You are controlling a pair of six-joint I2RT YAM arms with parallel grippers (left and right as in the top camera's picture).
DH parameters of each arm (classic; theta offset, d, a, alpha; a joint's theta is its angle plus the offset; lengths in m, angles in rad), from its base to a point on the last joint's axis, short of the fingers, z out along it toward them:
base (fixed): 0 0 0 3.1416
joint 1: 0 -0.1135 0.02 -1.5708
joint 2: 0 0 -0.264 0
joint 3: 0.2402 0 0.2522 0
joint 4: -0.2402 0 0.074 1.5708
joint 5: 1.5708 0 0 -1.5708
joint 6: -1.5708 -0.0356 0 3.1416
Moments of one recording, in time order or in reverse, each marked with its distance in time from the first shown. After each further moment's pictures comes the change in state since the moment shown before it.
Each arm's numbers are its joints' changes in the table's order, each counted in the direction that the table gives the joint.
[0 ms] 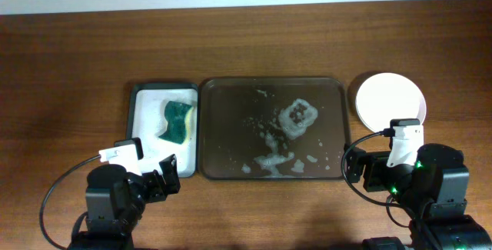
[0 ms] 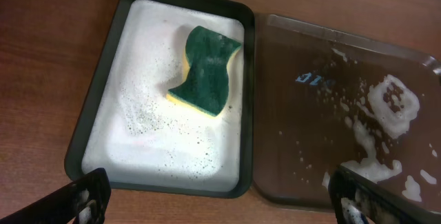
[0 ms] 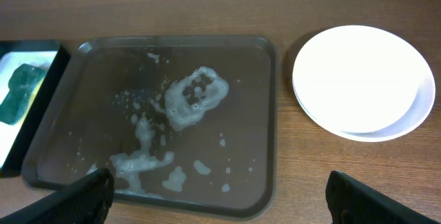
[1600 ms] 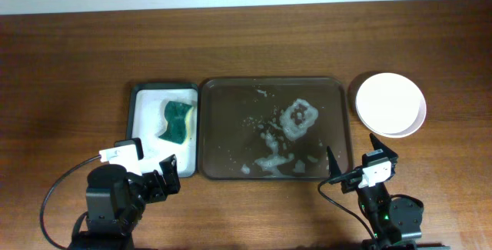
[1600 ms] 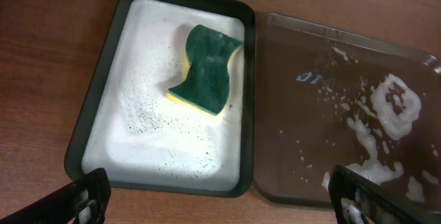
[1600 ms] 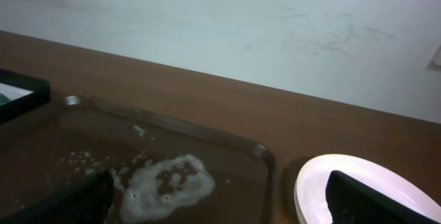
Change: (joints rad) left arm 0.000 0.000 -0.003 0.000 0.000 0.000; right arm -0.029 0.602 -0.856 0.873 -0.032 0.221
